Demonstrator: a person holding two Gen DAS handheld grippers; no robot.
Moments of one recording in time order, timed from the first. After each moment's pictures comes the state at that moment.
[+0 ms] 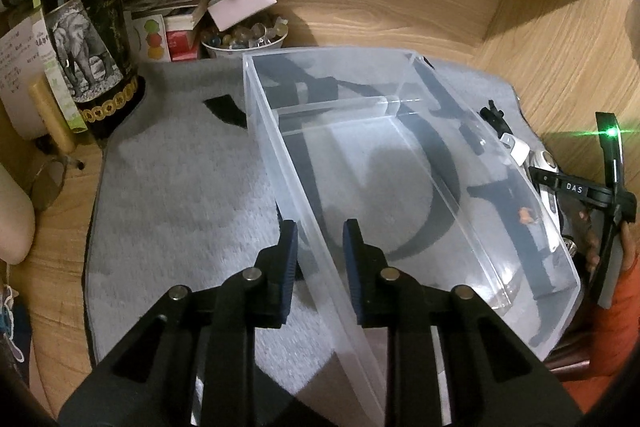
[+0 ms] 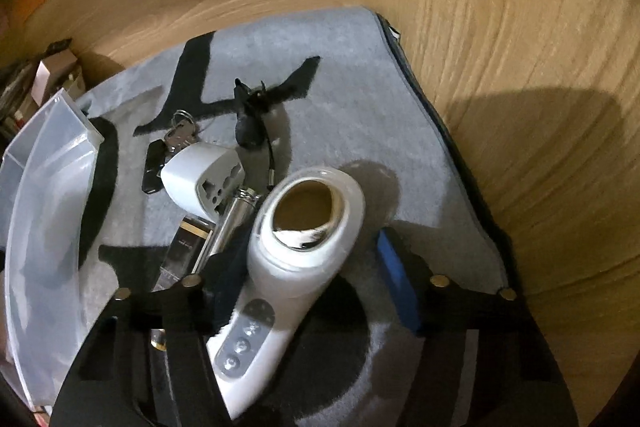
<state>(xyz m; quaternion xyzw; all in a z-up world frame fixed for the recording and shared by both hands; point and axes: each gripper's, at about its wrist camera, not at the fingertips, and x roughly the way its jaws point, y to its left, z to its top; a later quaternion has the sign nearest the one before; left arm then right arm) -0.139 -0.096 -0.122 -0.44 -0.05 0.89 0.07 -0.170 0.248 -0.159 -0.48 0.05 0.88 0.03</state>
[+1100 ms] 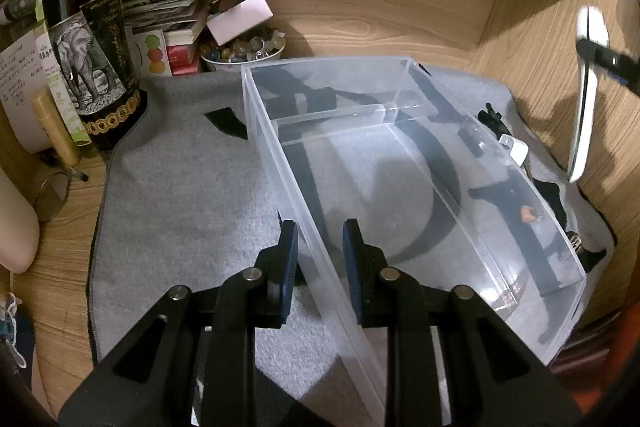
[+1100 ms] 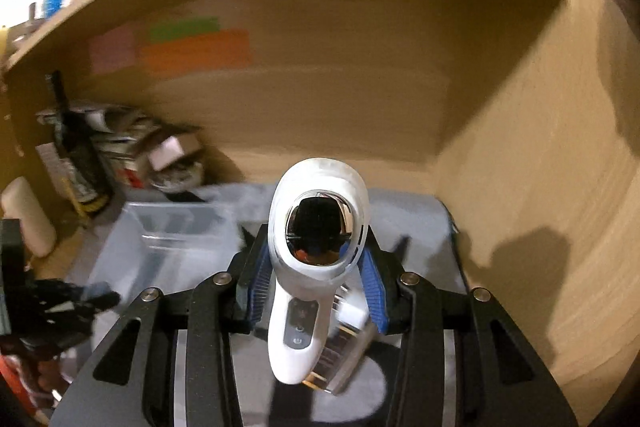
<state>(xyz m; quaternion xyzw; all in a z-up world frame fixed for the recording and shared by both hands) -0.137 -0.093 -0.121 -0.42 -0.04 0.91 0.06 -0.111 0.133 -0.033 -0.27 -0.03 0.96 -0.06</state>
